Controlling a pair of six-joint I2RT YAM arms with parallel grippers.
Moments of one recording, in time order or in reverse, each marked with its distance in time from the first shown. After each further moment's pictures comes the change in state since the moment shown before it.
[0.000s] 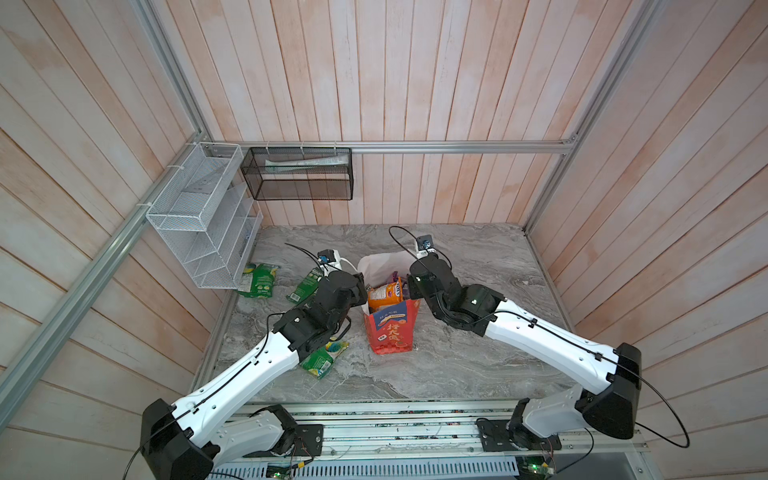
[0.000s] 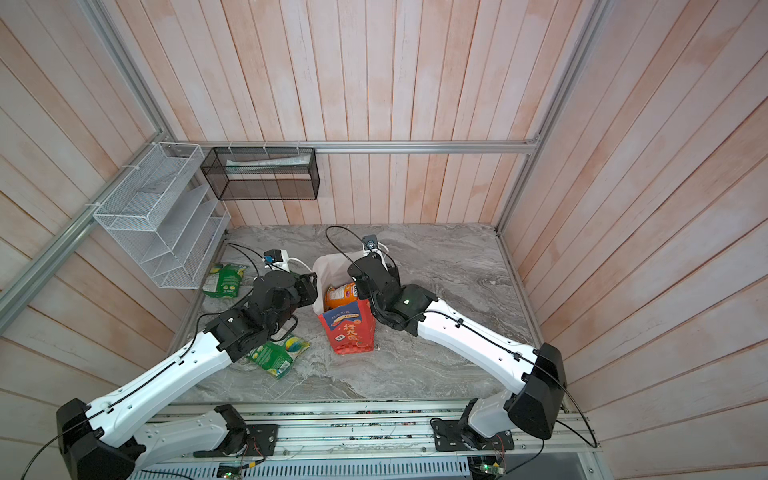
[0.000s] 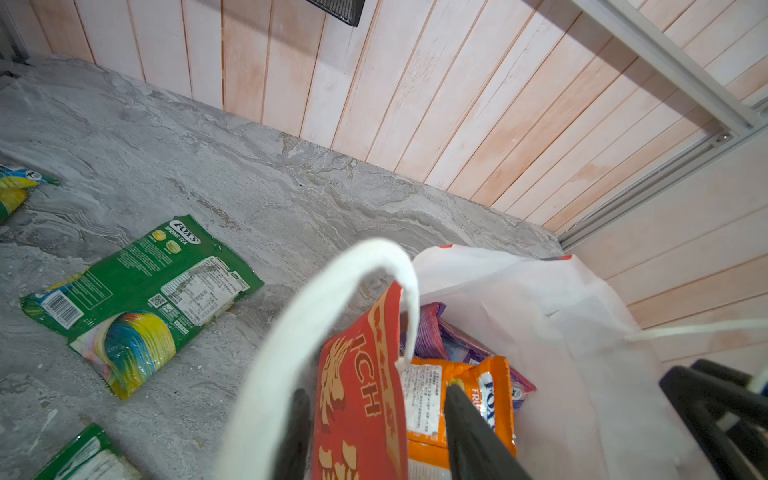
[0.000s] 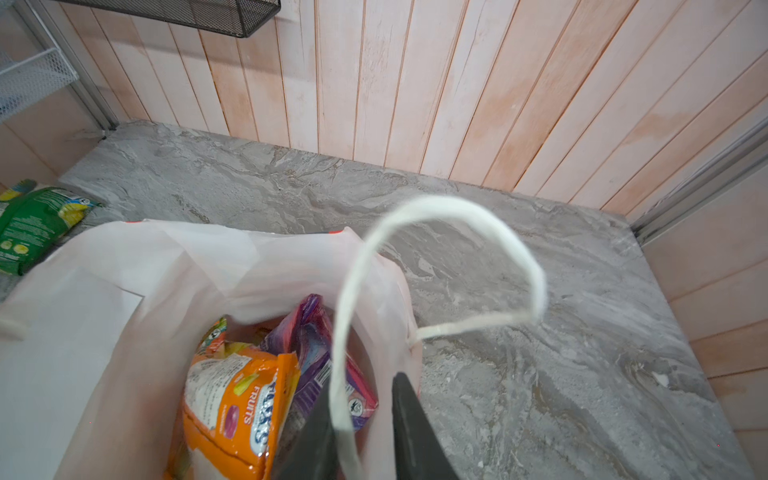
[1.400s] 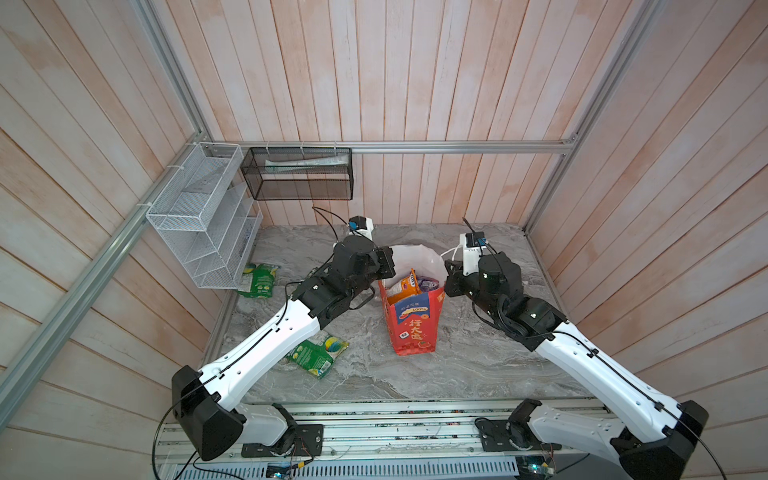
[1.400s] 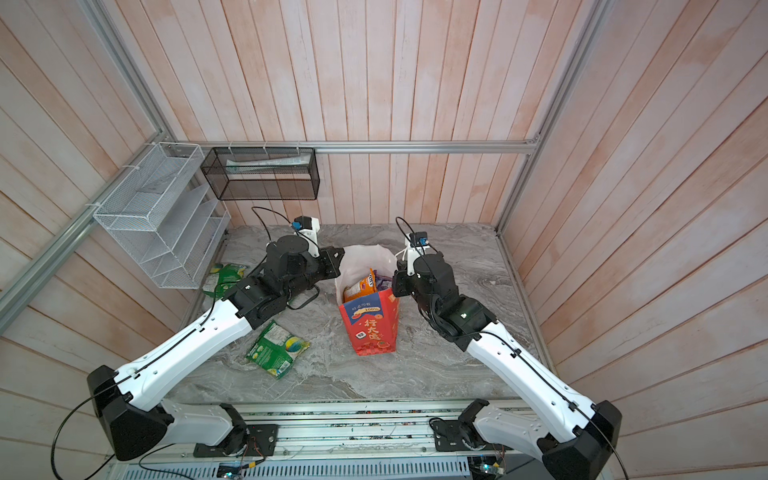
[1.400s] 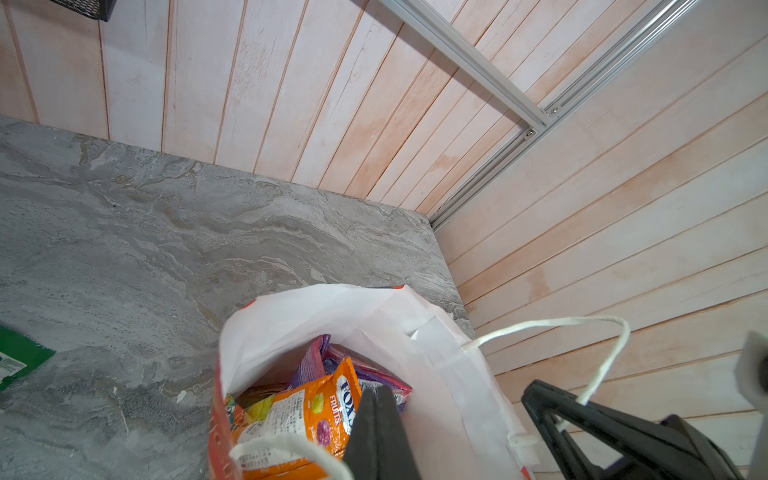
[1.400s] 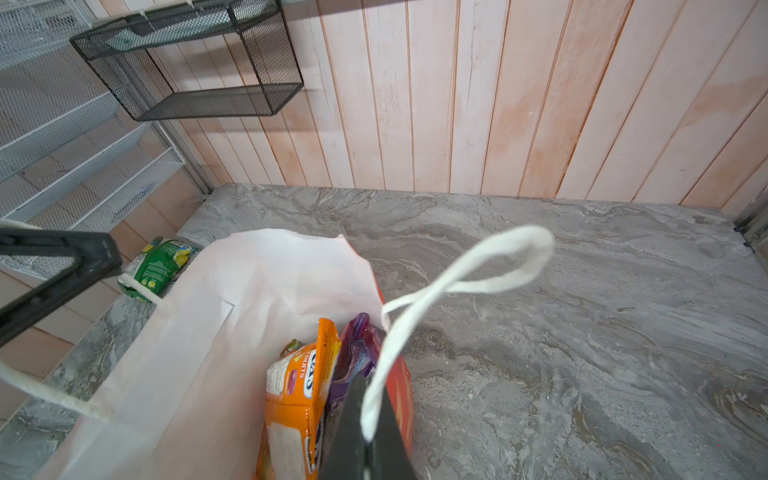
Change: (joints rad) left arm -0.007 0.214 0.311 0.050 0.314 0.031; right arm -0.260 -0.325 -0.243 0.144 -0.420 0.001
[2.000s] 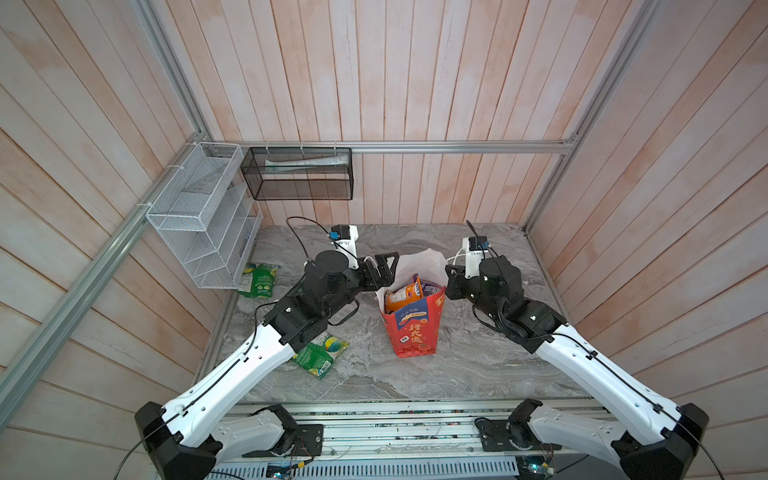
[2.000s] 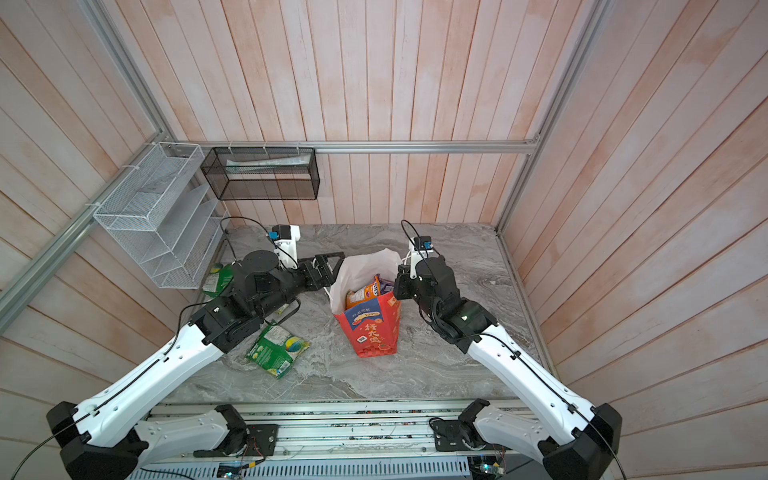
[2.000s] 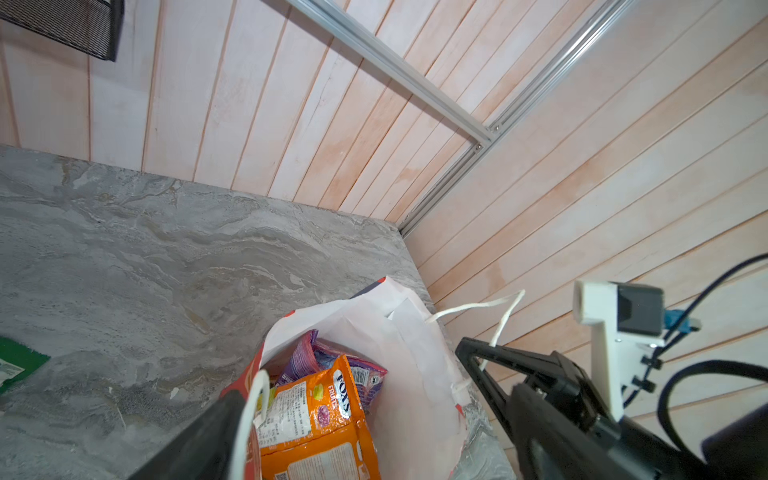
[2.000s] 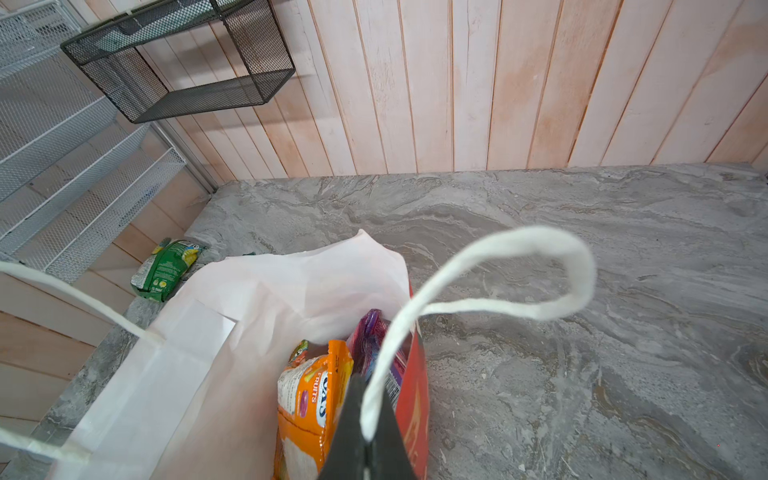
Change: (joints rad) left arm -0.002 -0.209 -0.116 0.021 0.021 0.013; right arm -0.026 -0.018 -0.038 0.006 -0.032 0.075
